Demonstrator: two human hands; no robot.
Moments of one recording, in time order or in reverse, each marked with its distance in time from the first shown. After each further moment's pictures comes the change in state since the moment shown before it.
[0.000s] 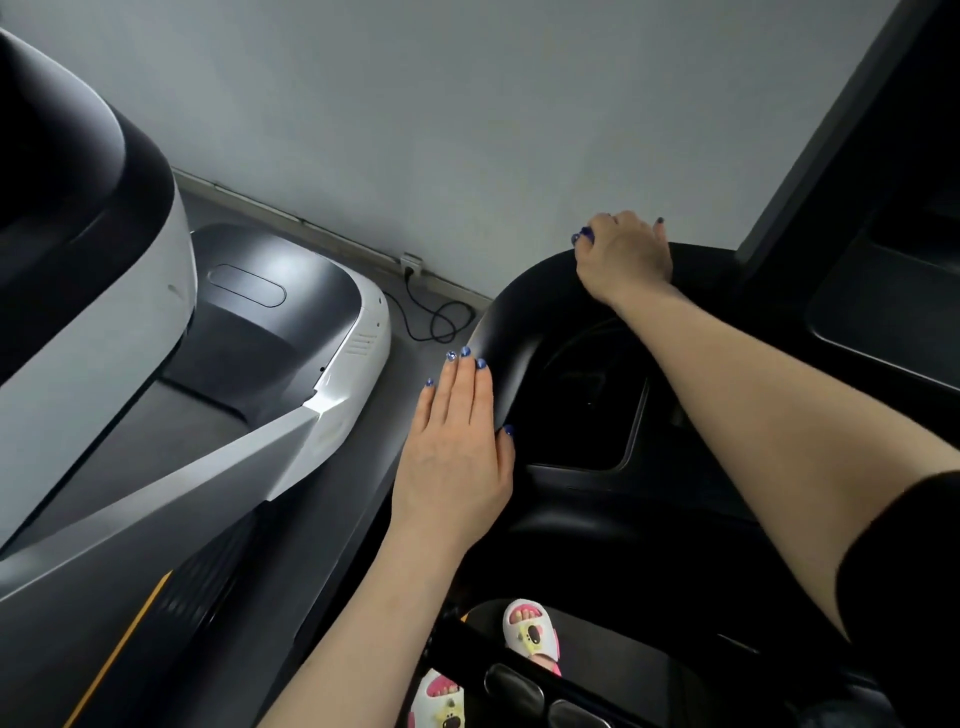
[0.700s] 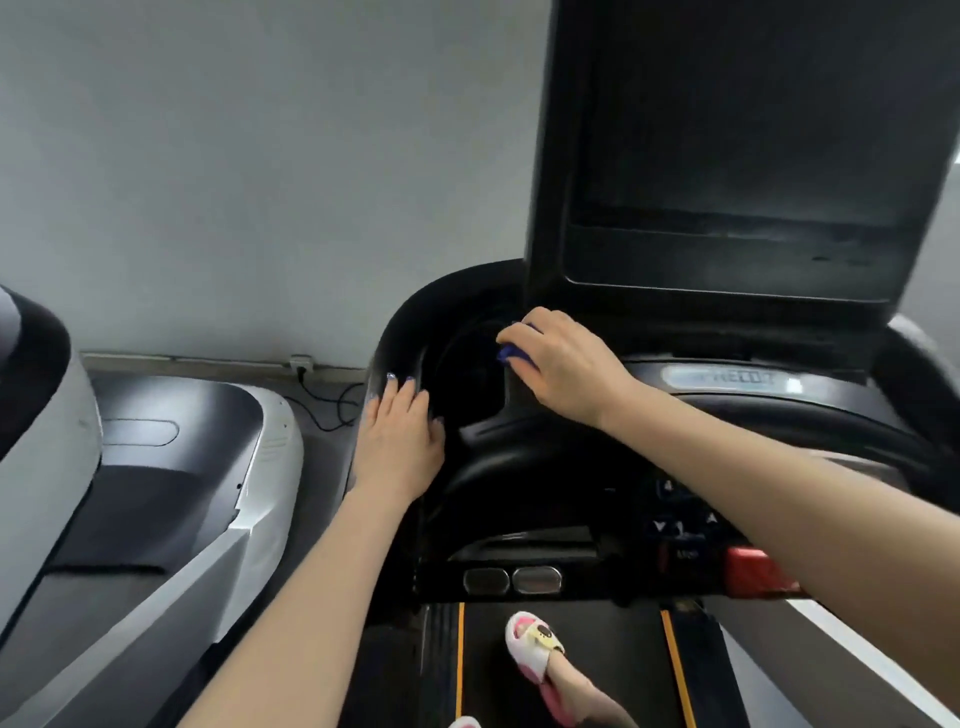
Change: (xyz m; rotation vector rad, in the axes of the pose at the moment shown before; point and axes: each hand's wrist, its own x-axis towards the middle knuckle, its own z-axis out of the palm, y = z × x) left_hand -0.010 0.004 -0.038 -0.153 -0.181 0.204; right_hand -0.260 0.022 -0.115 0.190 0.232 -0.304
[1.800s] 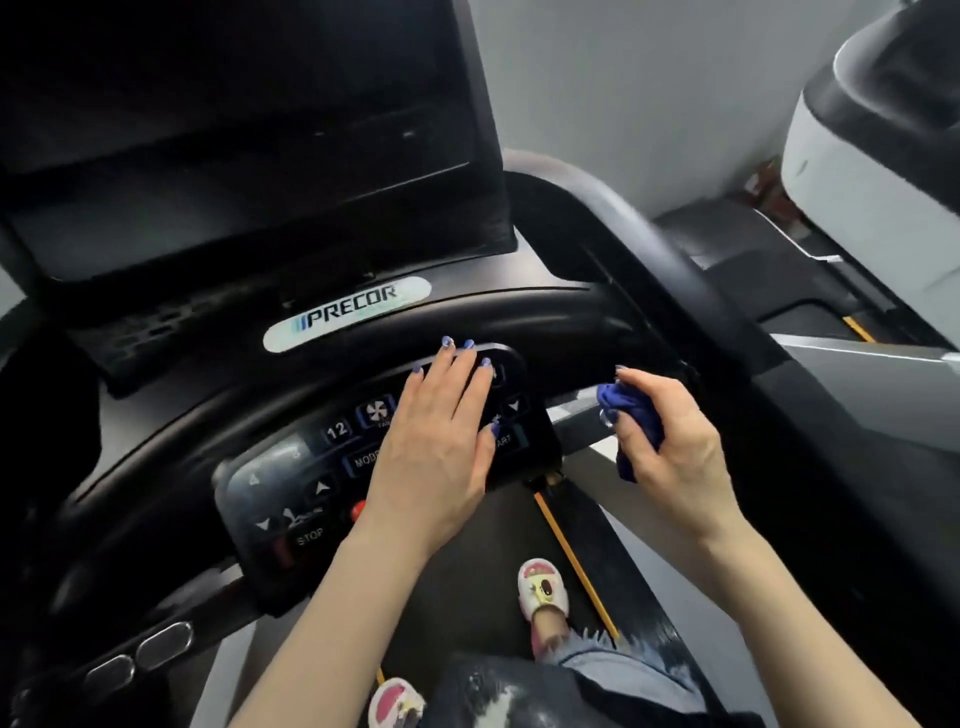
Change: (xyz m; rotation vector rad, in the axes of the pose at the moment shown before) left_hand -0.093 0.382 0.103 -0.001 -0.056 0.813; right_hand -0.435 0.171 -0.093 0.306 0.527 0.898
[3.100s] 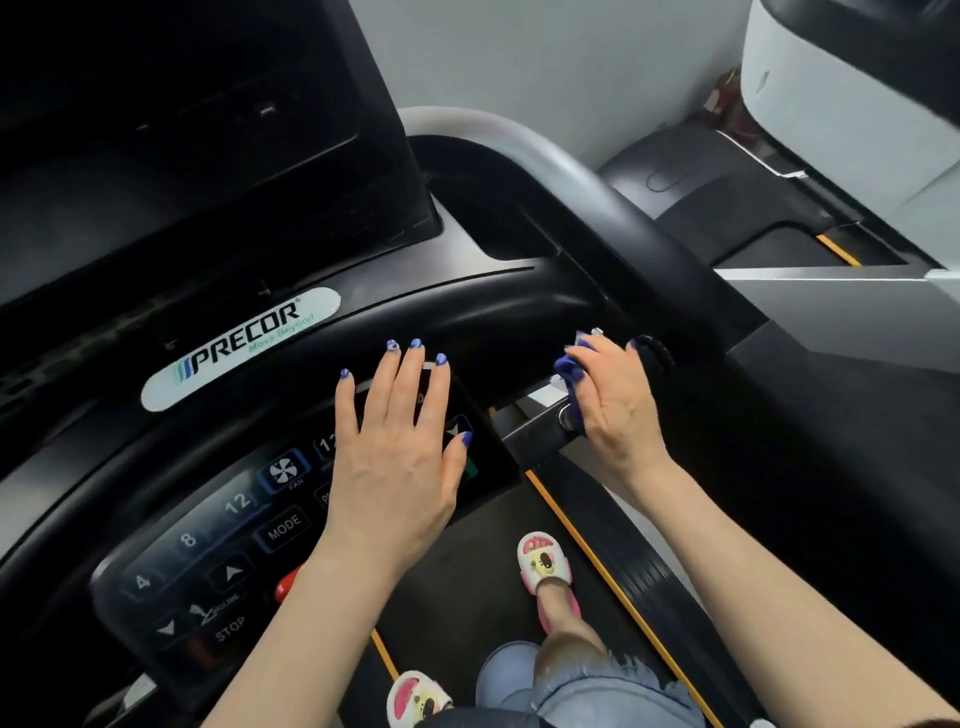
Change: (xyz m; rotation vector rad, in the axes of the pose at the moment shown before) left_hand 0.044 0.006 0.040 0.272 -0.156 0.001; right_hand 0.041 0.107 0.051 -0.183 -0.005 0.056
